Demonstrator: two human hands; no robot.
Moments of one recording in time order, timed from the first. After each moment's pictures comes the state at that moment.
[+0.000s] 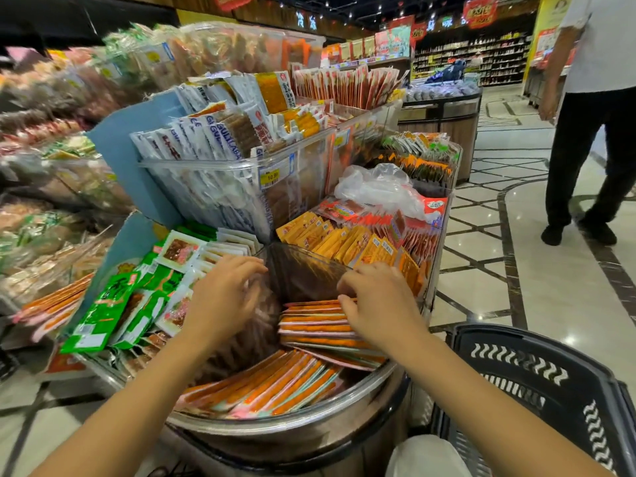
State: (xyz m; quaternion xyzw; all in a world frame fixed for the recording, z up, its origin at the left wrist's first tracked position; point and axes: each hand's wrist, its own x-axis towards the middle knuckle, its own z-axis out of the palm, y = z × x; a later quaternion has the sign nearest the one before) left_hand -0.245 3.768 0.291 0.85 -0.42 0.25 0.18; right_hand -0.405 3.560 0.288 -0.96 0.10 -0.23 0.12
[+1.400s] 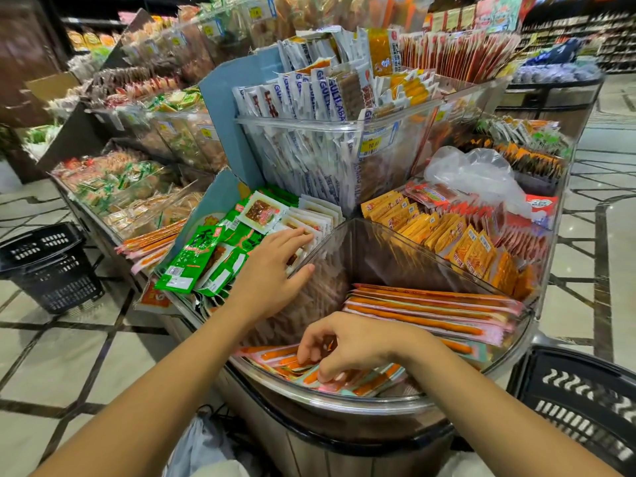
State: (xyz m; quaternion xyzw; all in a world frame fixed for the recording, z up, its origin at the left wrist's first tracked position) left_hand -0.225 3.820 0.271 0.88 -0.37 0.20 0.24; right_hand -0.339 3.656 0.265 -0.87 -0.17 0.22 0.40
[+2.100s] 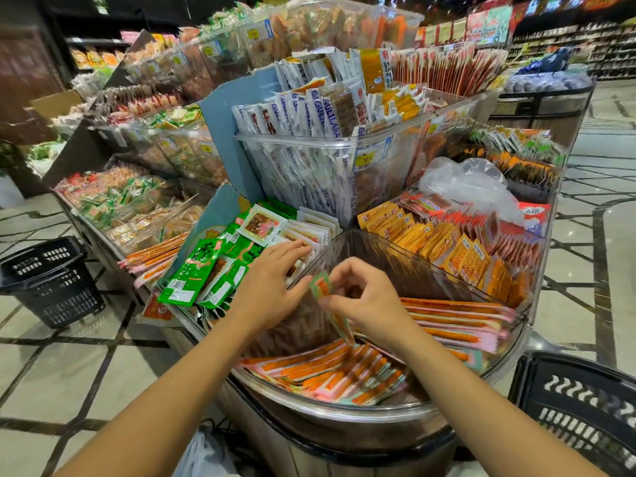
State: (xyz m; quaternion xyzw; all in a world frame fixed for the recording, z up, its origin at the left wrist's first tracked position) left_hand -0.223 3.822 0.272 0.88 -0.36 0.18 0.24; right_hand -0.339 3.648 0.277 -0.77 -0.07 -0.17 0.61
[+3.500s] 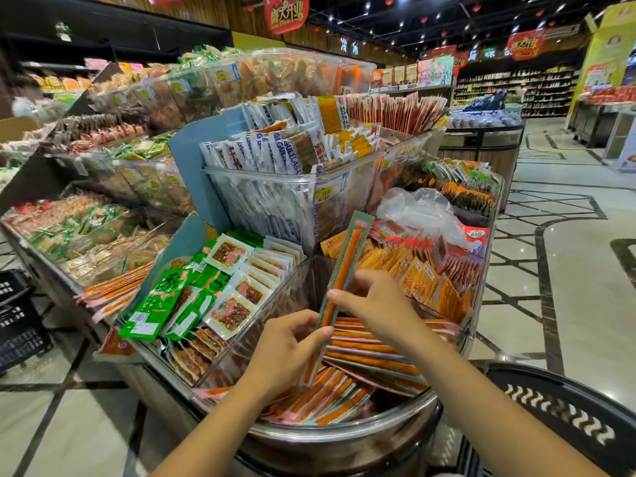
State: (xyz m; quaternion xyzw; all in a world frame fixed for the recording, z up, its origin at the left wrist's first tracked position) left_hand -0.306 3.774 0.263 0.79 -0.38 0.01 0.48; right_hand -0.371 3.601 0.317 -0.84 0.03 -0.21 0.50
